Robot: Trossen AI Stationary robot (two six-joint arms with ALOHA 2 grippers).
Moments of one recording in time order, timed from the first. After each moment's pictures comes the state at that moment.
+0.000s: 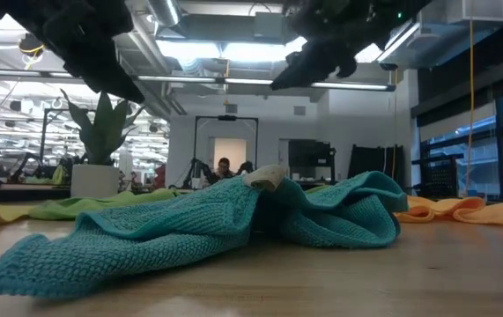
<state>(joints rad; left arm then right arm) -0.15 0.86 0.55 -0.37 -0.38 -0.30 -0.36 1.52 1.13 -0.21 -0.36 -0.61</state>
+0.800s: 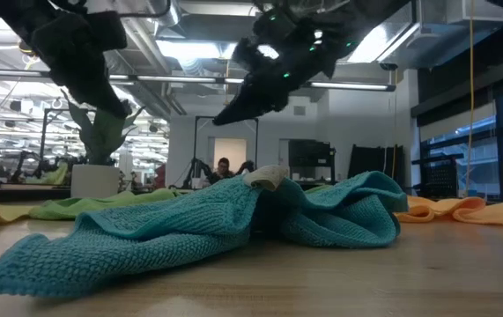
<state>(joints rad) -0.15 0.86 0.55 -0.50 -0.35 -0.44 -0.23 1.91 1.34 -0.03 -0.21 -0.44</state>
